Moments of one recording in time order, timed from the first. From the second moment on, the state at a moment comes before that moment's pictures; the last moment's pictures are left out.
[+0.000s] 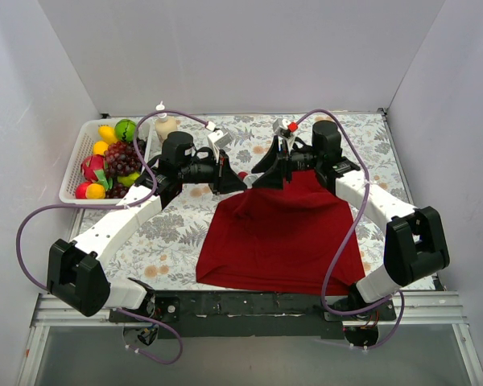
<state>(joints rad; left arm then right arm) -0.50 1.34 1.10 -0.17 0.82 -0.19 0.43 1.53 1.09 0.22 -1.22 0.08</state>
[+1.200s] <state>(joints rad) -0.50 1.33 1.12 -0.17 0.83 -0.18 0.43 1.53 1.12 0.25 -1.30 0.12</state>
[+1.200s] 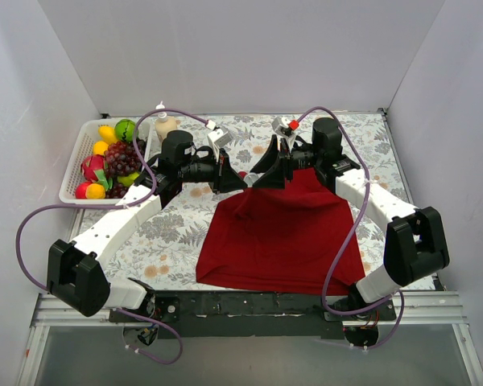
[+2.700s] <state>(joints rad) -0.50 1.34 1.12 -0.17 0.82 -0.17 0.44 1.57 1.12 0.31 -1.34 0.19</state>
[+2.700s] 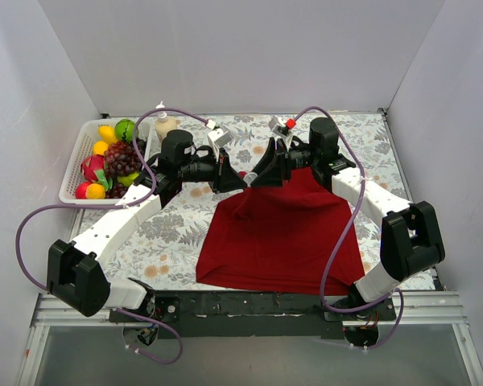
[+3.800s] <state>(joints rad) -0.50 1.34 1.15 -0.20 0.82 -0.16 0.44 1.60 1.17 0.22 -1.36 0.18</state>
